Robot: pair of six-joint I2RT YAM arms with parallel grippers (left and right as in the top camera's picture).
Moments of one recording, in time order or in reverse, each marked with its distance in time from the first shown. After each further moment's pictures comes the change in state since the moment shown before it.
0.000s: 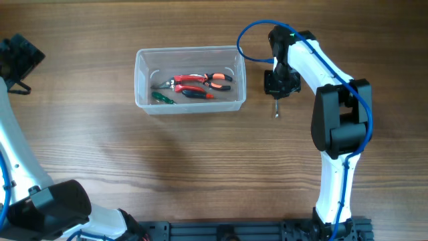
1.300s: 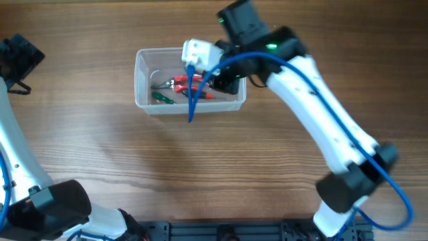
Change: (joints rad) left arm 0.000 0.000 0.000 0.000 0.000 0.000; right arm 0.384 -0.388 0.196 -0.006 -0.357 -1.109
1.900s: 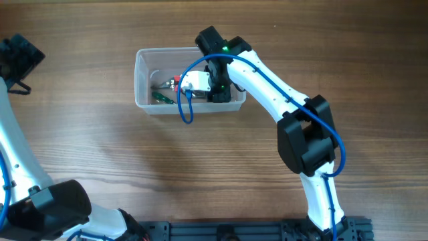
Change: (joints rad) left arm 0.000 0.000 0.000 0.000 0.000 0.000; right arm 0.005 0.362 -0.011 0.051 0.161 -0.198
